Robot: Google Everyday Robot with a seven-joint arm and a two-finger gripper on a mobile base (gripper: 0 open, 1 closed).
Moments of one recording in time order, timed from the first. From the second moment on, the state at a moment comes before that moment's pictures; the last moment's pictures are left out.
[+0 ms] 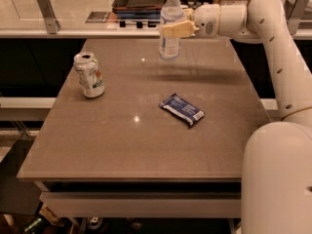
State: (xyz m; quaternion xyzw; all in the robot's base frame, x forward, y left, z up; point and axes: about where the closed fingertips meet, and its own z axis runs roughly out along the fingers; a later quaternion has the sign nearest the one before) arm 0.759 -0.045 0.964 -0.47 0.58 0.39 0.54
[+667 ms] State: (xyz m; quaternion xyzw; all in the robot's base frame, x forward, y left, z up) arm 0.664 -0.004 0.981 -0.52 0.53 0.45 0.51
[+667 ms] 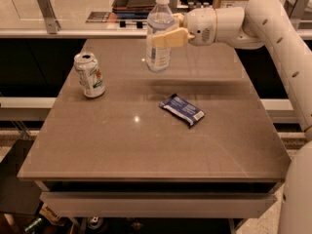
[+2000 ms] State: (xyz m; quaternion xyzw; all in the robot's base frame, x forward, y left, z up) arm 0.658 0.051 0.984 -0.52 0.55 0.46 0.46
